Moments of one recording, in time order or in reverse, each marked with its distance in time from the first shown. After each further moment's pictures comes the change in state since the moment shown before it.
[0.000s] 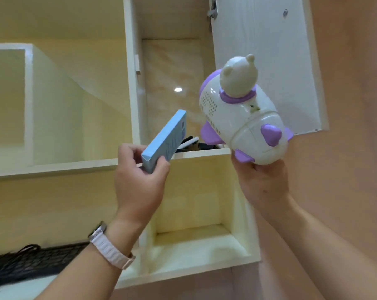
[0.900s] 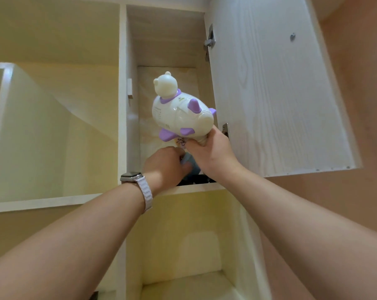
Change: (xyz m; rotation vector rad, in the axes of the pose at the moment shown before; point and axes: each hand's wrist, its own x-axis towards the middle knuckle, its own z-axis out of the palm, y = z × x) left_hand 0.115 -0.044 0.117 0.630 -0.673 0.248; right_hand 0.119 0.038 0.101 0.047 -0.307 0.134
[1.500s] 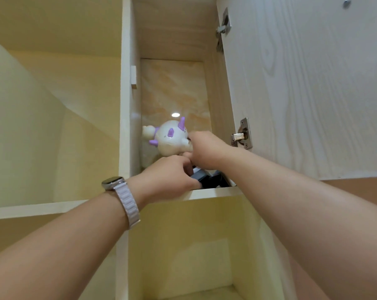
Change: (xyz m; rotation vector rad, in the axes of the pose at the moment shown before) left_hand -0.004 -0.022 0.003 -0.230 -0.255 -0.040; right_hand 0.061 0.027 0.040 -0.798 -0.434 -0.058
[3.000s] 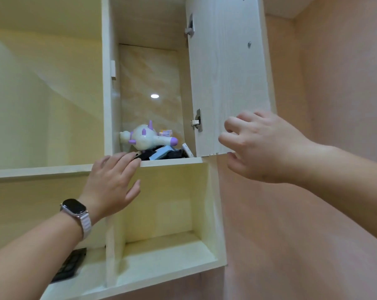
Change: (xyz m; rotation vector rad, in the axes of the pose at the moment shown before) left_hand -0.118 -0.039 0.011 0.659 0.406 0.314; right_hand -0.231 0.025 -0.138 -0.878 0.251 -0.415
